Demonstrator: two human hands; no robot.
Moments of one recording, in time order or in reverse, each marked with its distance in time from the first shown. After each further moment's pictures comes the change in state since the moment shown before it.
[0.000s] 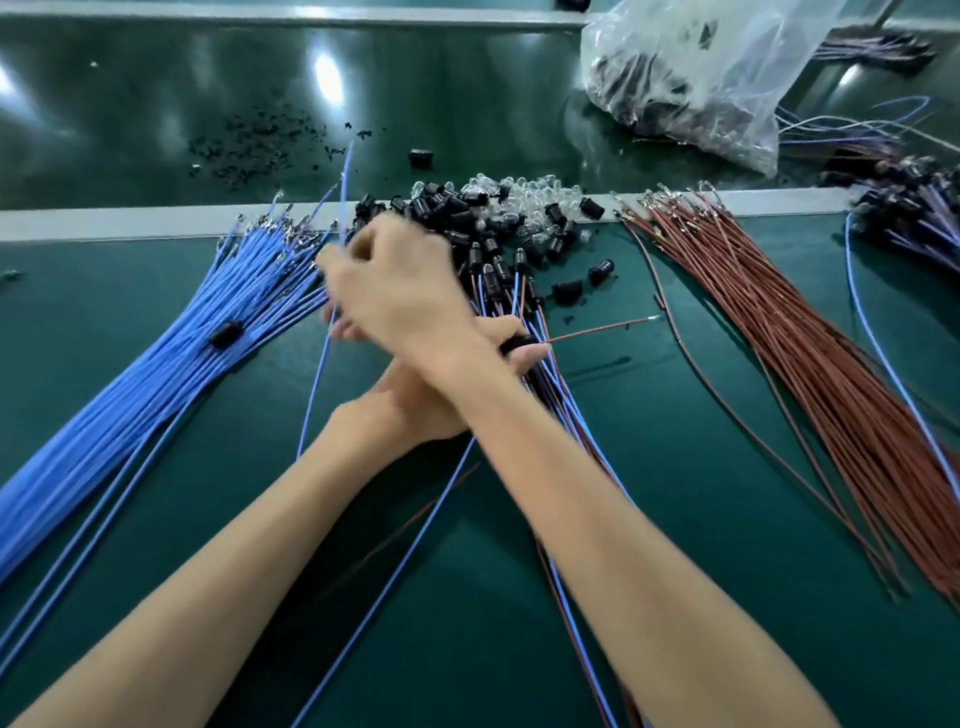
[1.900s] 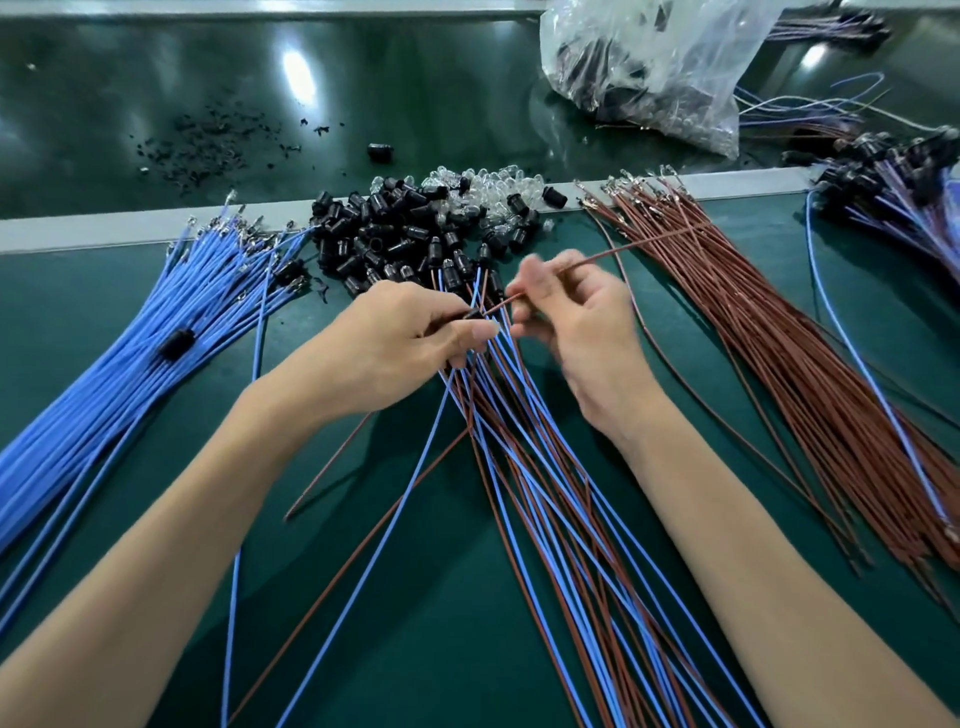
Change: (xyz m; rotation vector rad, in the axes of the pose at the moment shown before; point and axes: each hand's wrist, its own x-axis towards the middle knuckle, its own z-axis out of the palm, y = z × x) left_hand -0.008 0.040 -0.032 0.387 0.056 0.409; right_hand -0.048 0.074 -0.107 0.652 0.225 -0.006
